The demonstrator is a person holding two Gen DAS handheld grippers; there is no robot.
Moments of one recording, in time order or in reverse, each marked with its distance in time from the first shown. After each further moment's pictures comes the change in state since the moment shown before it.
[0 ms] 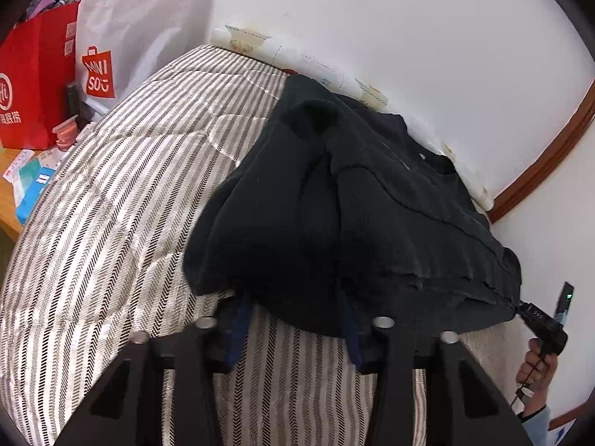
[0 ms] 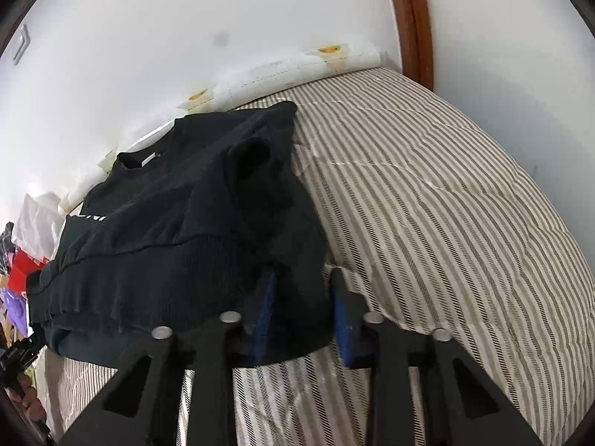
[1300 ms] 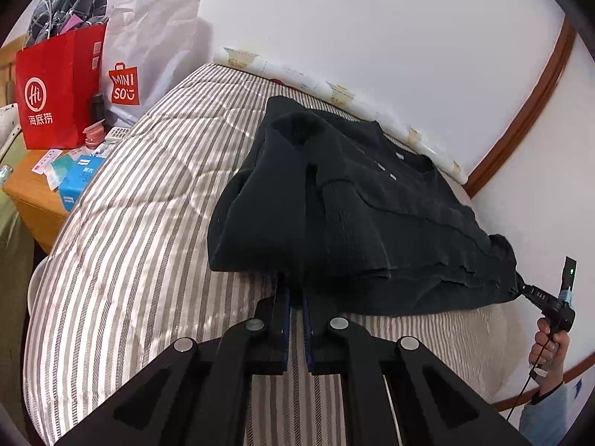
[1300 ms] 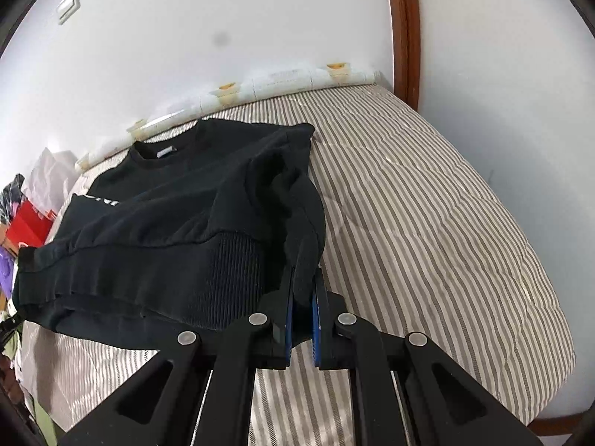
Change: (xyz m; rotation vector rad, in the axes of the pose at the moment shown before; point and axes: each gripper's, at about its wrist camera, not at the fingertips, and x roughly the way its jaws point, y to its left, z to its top) left arm -0.089 0.005 -0.082 0.084 -0.056 -0.030; right arm -0.094 0.008 -0.062 -0.106 -0.026 -0.046
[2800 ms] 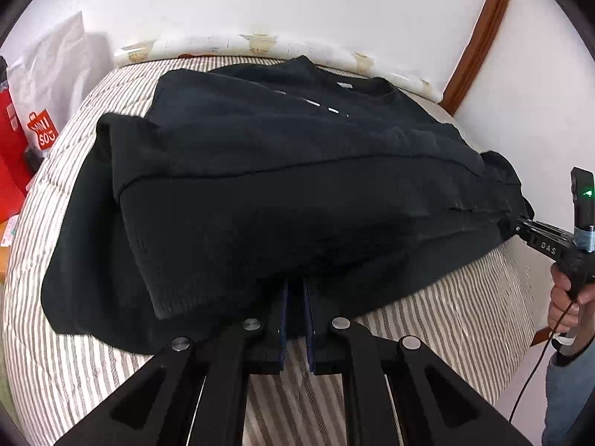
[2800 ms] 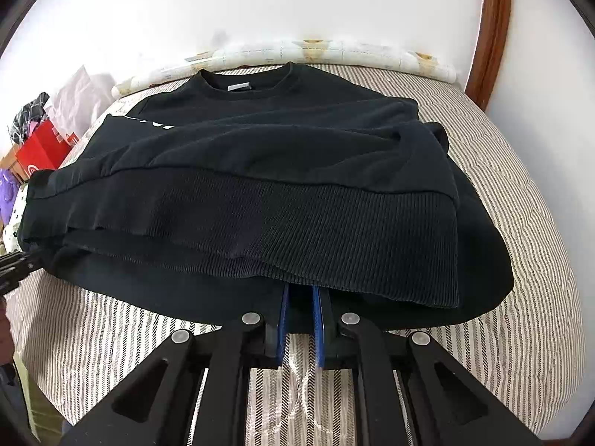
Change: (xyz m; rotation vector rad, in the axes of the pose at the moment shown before) left arm 0.064 -0.084 0.002 0.284 0.157 -0.003; right arm 0.022 0.098 -0.037 -0.223 0.097 0.039
